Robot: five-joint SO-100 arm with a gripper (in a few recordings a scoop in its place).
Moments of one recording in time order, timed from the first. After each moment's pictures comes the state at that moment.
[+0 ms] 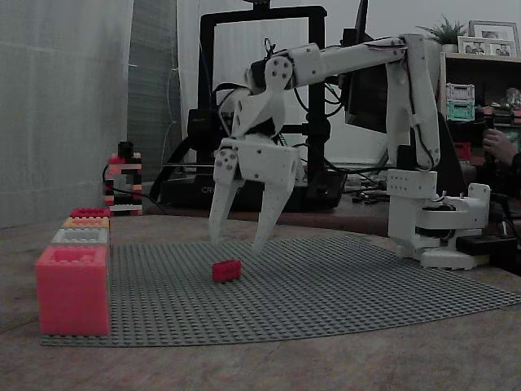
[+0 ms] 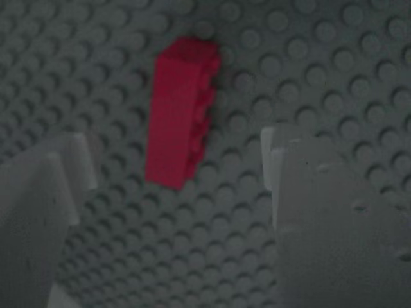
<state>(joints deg) -13.2 78.9 93.1 72.7 31.1</state>
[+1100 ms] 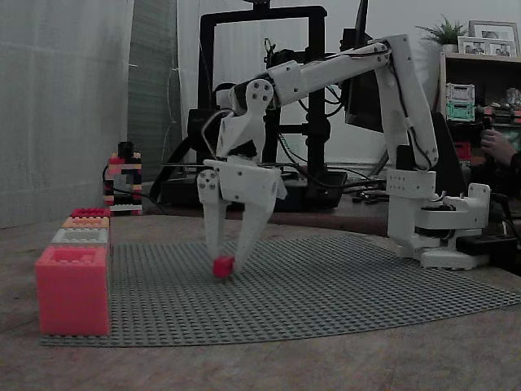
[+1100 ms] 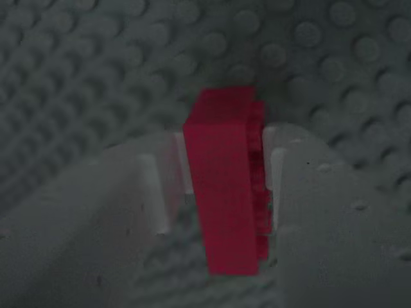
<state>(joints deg) -10.4 71.5 88.9 66.4 27.6</state>
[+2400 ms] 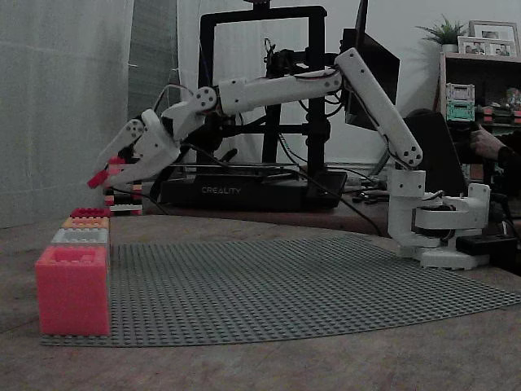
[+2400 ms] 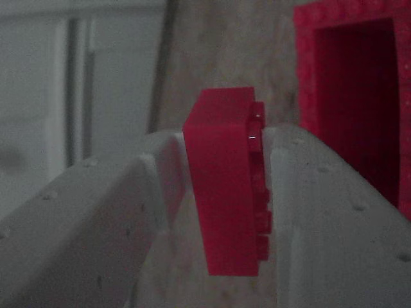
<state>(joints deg) 15.8 51.9 59.2 28.1 -19.2</state>
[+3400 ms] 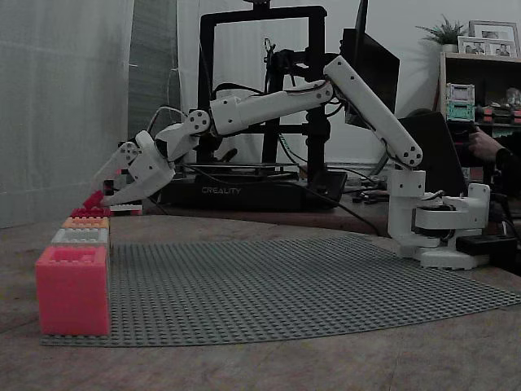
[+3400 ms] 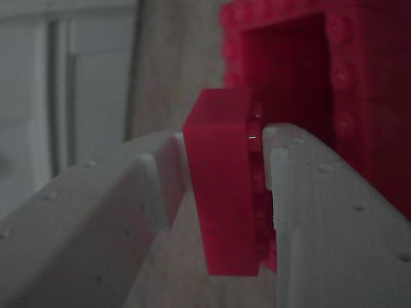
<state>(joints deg) 15.8 45.3 57.7 23.5 -19.2</state>
